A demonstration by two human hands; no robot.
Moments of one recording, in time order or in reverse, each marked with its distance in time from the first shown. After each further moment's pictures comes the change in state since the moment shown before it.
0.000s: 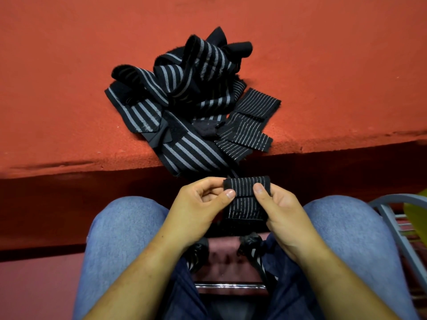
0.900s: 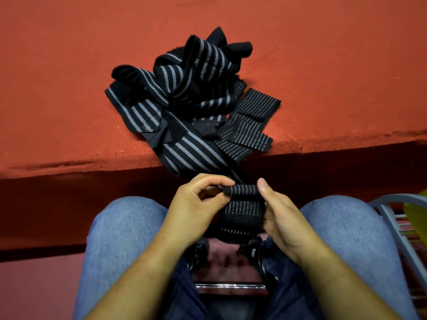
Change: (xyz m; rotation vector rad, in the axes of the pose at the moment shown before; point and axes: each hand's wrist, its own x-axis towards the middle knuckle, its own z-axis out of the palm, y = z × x) left_hand 0.001 0.003 -0.002 0.170 0.050 0.166; right_hand -0.002 -0.007 0.003 0.103 -0.025 0.177
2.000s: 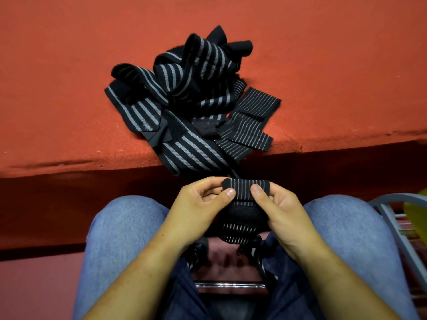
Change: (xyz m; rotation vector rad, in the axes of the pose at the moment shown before) left_hand -0.001 0.000 0.003 -0.199 -0.064 -0.208; right_hand 0.000 0.005 -0.003 -0.104 0.057 -0.185
